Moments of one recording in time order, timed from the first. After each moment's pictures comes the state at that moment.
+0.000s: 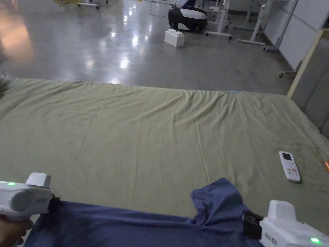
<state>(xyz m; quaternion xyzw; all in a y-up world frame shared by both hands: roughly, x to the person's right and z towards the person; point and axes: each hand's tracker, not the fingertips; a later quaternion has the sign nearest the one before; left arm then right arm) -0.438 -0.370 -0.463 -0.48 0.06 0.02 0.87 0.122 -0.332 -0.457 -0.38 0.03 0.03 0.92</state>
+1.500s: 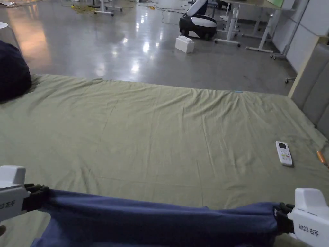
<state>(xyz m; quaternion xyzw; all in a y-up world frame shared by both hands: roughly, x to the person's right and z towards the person) -0.455 -0.271 -0.233 -0.37 0.02 0.05 0.93 0.155 -0.245 -0.294 -0.38 0.10 0.08 0.92</state>
